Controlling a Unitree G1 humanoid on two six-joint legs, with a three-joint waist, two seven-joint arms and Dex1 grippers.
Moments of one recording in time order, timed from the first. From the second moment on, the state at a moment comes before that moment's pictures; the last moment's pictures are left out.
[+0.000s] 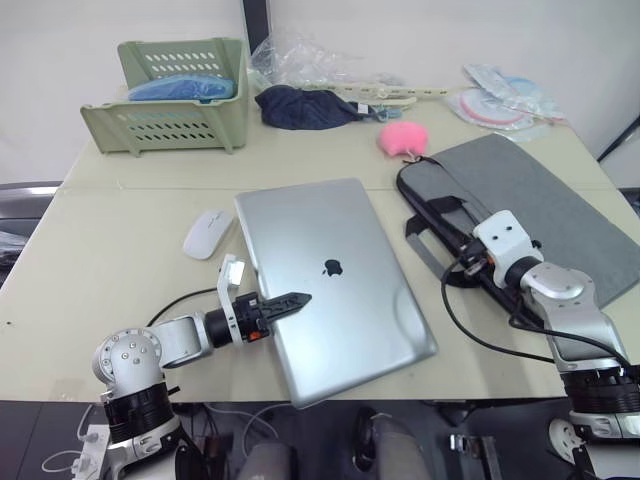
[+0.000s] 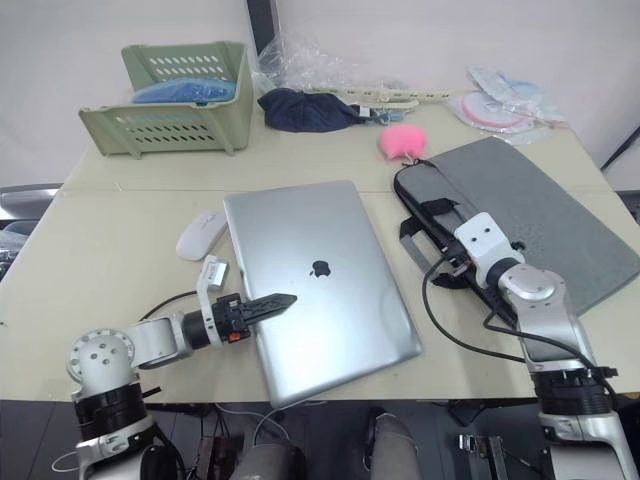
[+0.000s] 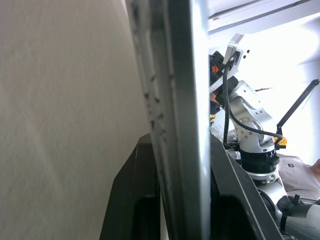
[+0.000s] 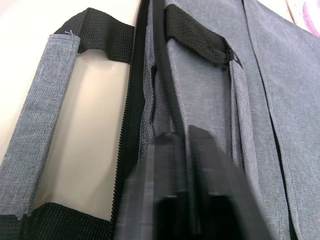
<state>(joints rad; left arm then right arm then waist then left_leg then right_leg) -0.33 0.18 0.47 -0.20 -1.01 1.58 -0.36 -0.36 -0.67 -0.05 0.01 -0.04 0.43 0.51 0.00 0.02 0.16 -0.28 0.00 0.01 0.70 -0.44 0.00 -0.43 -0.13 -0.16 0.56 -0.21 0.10</state>
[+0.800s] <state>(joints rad) -0.33 0.20 0.42 -0.19 -1.02 1.54 -0.36 -0.58 -0.74 -0.12 -0.29 0.16 0.98 0.55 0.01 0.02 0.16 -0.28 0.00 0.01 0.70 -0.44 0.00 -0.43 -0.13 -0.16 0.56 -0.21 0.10</state>
